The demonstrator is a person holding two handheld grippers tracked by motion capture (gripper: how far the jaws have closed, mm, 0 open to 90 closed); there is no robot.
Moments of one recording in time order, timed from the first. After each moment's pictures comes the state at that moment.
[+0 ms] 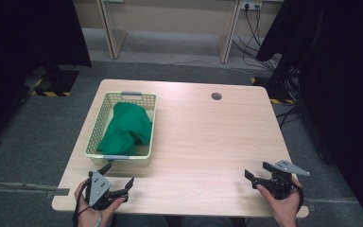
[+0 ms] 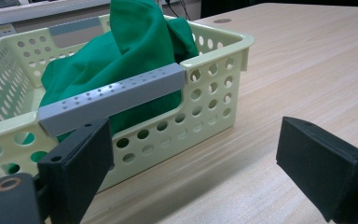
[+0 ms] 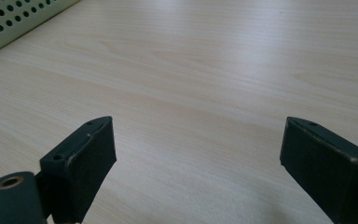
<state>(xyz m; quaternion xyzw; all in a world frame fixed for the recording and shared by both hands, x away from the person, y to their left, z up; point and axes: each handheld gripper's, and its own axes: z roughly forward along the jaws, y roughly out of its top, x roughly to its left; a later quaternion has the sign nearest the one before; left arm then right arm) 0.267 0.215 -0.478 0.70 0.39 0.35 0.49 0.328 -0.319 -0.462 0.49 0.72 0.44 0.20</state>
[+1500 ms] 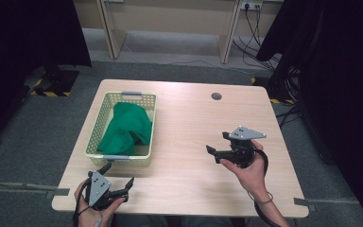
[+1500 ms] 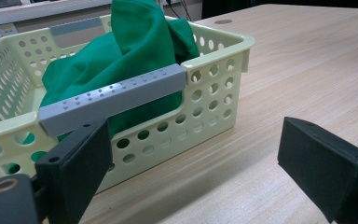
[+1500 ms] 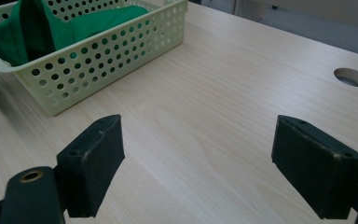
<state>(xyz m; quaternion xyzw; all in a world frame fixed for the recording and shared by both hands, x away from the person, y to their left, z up) 0.267 0.214 -0.478 0.70 0.39 0.35 0.48 0.387 -0.199 -0.389 0.35 0.80 0.45 0.19</state>
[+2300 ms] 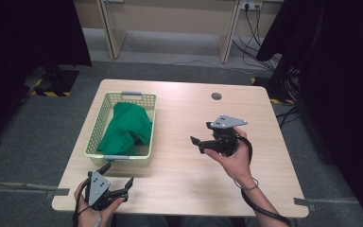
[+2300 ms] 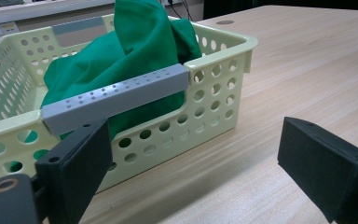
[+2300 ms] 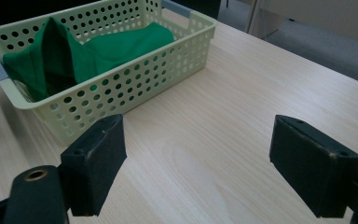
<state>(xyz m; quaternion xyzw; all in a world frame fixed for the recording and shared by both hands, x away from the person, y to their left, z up) 0.267 0.215 -0.478 0.70 0.39 0.35 0.49 0.409 -0.151 -0.369 0.31 0.81 0.46 0.19</state>
